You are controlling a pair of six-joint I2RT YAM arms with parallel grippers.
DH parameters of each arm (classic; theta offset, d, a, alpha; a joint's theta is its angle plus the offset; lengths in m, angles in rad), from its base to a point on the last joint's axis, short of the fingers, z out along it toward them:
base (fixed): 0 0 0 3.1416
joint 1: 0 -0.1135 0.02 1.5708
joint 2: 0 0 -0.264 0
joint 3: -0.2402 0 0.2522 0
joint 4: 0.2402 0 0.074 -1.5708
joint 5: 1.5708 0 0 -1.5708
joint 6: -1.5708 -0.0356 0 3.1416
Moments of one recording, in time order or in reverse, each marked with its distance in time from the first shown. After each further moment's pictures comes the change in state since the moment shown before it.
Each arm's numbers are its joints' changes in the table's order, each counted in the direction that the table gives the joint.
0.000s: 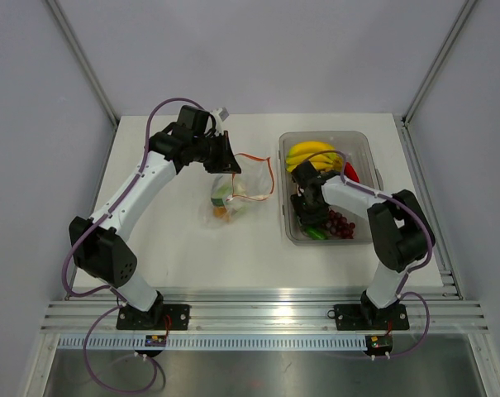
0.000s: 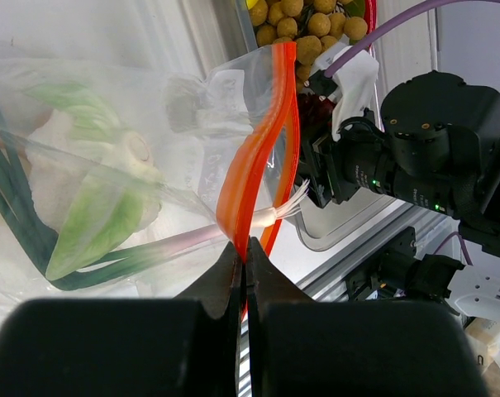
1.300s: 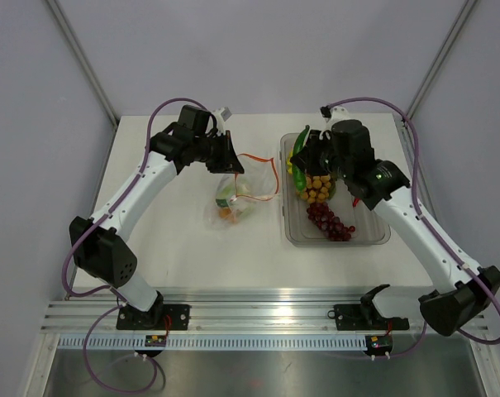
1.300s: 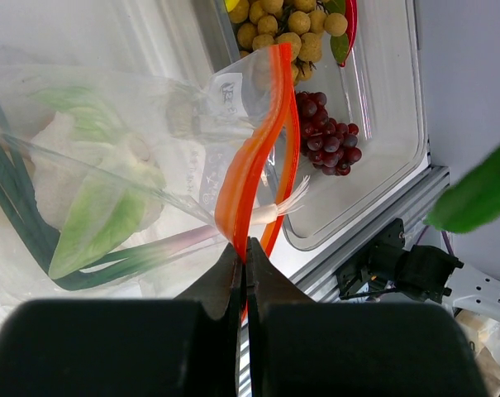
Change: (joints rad) left arm 0.007 0.000 0.000 -0.017 0.042 0.004; right arm -0.018 -0.460 -0.275 -0.087 -0.051 -0.170
